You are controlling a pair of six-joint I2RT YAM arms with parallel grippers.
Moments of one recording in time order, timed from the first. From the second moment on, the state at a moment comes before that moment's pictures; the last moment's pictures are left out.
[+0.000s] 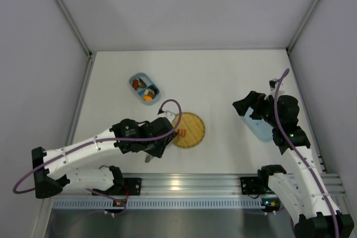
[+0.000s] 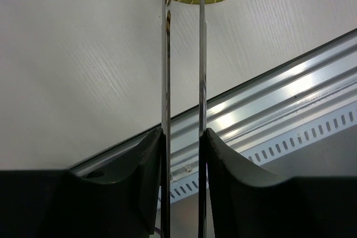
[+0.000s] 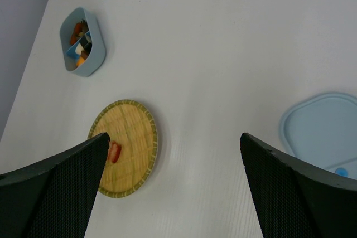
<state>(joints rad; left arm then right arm) -1.15 1.11 1.07 -1.11 -0.24 -0.63 0.08 0.71 0.63 -0.28 -0.33 0.41</state>
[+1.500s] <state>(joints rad) -0.69 1.16 1.30 -1.05 -0.41 -0.49 0.08 0.71 0.63 -0.28 -0.34 0.41</state>
